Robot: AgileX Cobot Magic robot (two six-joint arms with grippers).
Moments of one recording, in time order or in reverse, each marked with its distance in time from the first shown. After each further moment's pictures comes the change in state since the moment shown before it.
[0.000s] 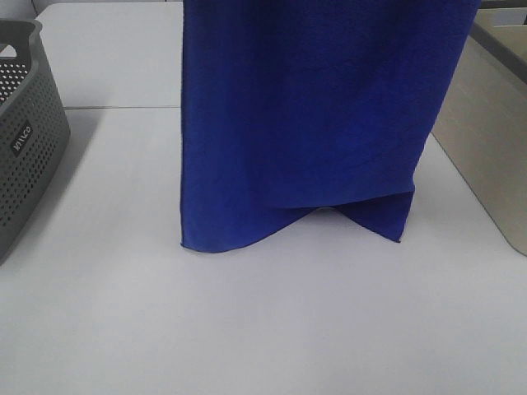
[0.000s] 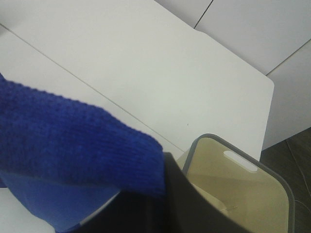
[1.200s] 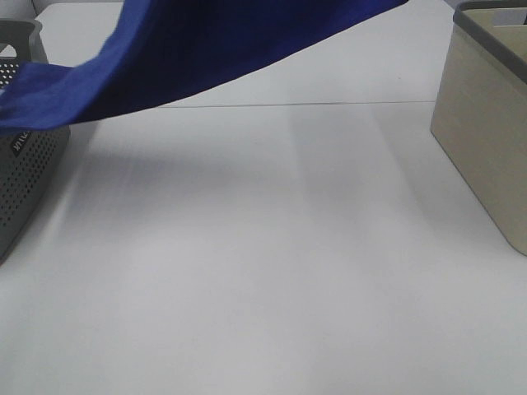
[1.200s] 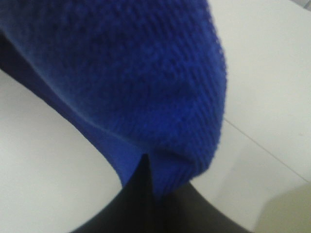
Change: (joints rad) left arm 0.000 0.127 0.001 0.005 -0.357 0.115; right arm 0.000 0.011 0.628 0.257 -0.542 -0.093
